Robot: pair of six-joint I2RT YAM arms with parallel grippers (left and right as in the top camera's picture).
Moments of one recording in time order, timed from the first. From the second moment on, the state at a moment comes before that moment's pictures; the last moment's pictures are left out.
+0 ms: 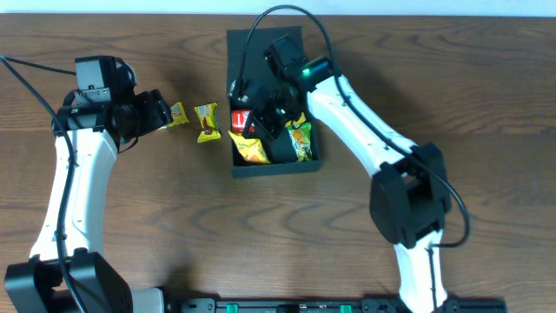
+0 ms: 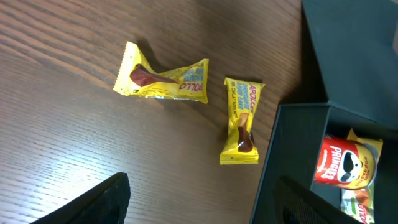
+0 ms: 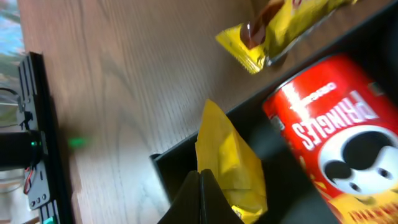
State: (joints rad) left arm 0.13 1.54 1.25 -0.77 0.20 -0.30; right arm 0.56 2.21 1.89 -0.97 -0.67 -0.31
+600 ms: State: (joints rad) left arm 0.13 1.54 1.25 -0.79 0.20 -0.29; right arm 0.58 2.29 1.92 -0.99 -0.57 -0.16
